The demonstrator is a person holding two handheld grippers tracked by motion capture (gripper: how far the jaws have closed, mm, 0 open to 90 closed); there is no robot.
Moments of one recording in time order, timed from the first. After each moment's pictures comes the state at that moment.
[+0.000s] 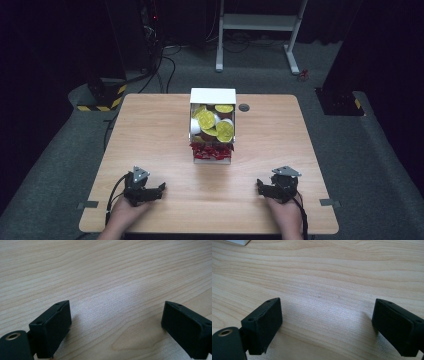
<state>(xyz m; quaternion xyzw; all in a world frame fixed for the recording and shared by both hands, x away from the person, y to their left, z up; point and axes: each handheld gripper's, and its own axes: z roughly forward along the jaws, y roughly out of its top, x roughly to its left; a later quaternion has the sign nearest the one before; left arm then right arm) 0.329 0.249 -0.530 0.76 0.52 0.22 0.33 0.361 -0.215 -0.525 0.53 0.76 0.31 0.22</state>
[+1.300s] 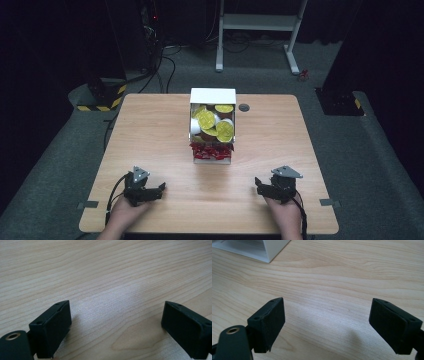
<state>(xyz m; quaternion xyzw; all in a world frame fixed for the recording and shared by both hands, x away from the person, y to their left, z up) 0.329 0.249 -0.530 0.76 0.51 0.22 0.33 0.353 -0.209 -0.510 0.50 0.76 0.35 0.23</state>
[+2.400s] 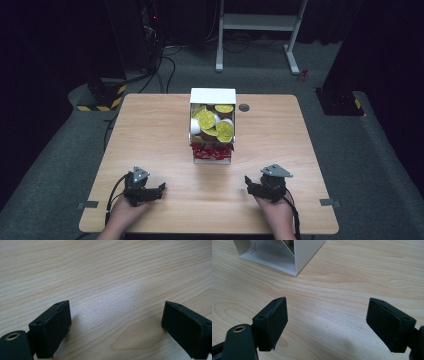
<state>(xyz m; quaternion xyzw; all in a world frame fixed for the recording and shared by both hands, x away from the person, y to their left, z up) 0.328 0.249 -0.530 0.76 0.51 0.22 0.32 0.351 -0.179 -0.501 0.48 0.76 0.37 0.22</state>
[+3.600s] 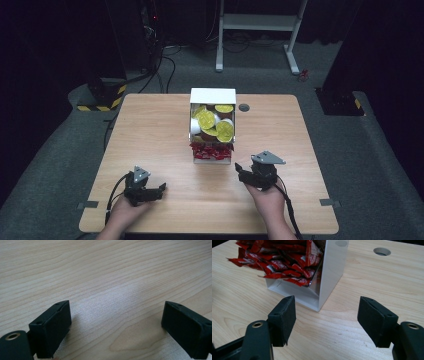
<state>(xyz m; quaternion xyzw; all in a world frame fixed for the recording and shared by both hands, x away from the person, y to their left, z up) 0.329 0.249 -0.530 0.77 0.51 0.22 0.33 0.366 -0.147 -0.457 0.45 0.76 0.41 0.22</state>
